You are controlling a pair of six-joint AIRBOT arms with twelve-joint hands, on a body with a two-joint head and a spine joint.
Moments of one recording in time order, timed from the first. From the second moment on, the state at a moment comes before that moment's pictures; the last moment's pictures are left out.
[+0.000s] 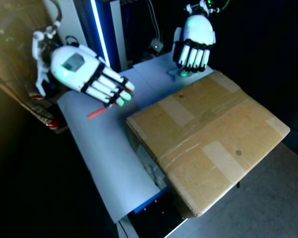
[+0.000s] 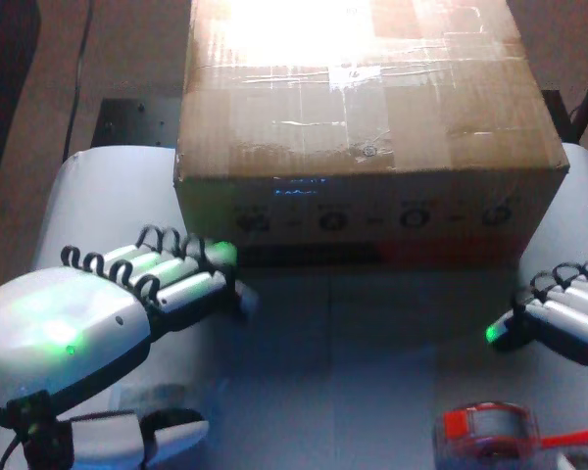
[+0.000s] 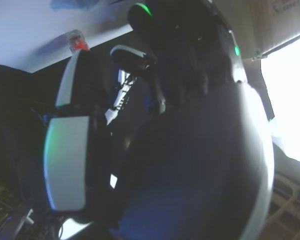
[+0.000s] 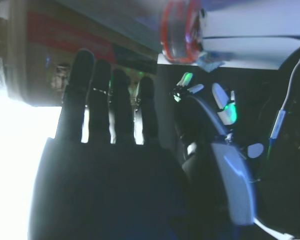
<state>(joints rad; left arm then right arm) 1.07 -0.71 0.61 2.98 0.74 -1.90 -1.25 -0.61 0.48 -2.87 -0.92 2.08</state>
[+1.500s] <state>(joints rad) 1.20 -0.85 0.67 2.89 0.74 -1.85 -1.25 -0.87 0.62 -2.76 -0.96 1.94</state>
